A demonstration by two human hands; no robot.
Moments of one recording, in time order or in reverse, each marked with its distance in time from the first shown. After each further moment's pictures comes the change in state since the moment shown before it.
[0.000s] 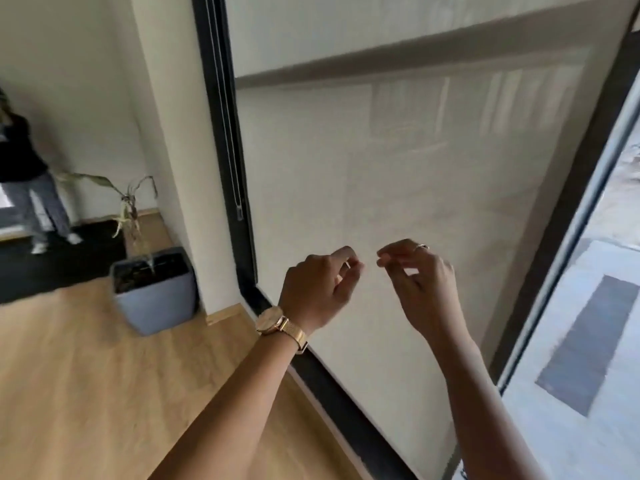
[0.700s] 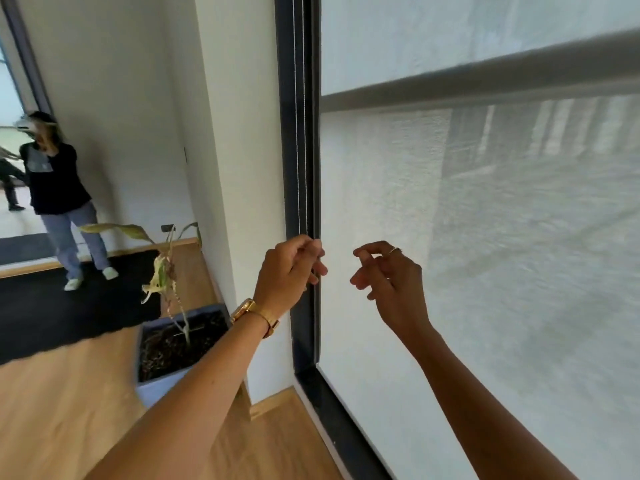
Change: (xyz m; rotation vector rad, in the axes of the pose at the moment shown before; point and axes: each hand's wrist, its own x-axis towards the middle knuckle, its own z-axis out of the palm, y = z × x) left_hand 0.306 -0.558 -0.051 -0.433 0.199 -0.297; right_hand 0.384 0.007 0.518 0.306 -0.088 -0.077
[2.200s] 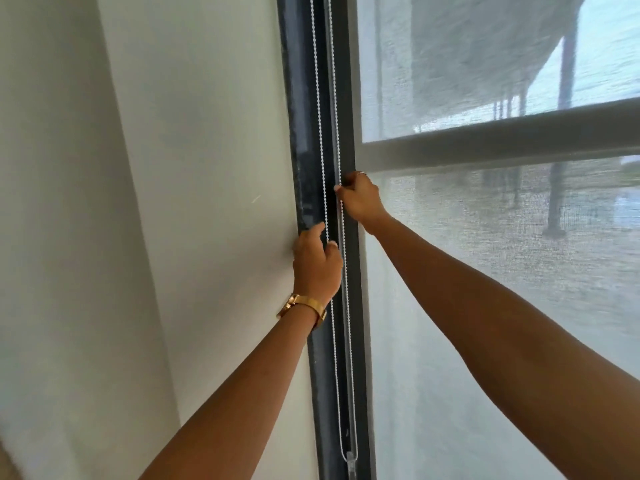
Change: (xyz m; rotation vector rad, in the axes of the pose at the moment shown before) left_hand 0.590 -0.299 -0.013 -0.209 -0.133 0.260; right_hand 0.641 0.179 0.325 -0.450 0.379 0.182
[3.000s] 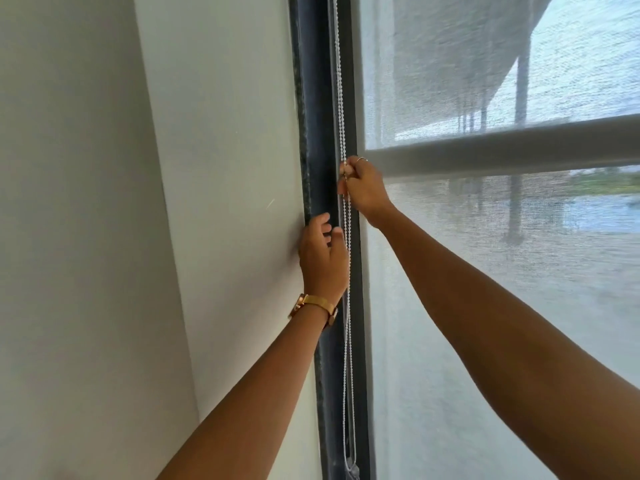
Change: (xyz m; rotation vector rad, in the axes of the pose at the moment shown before) left_hand 0.013 0.000 -0.009 -0.318 0.082 0.060; right_hand -0.009 -0.039 -0.006 0.138 0.084 -0.177
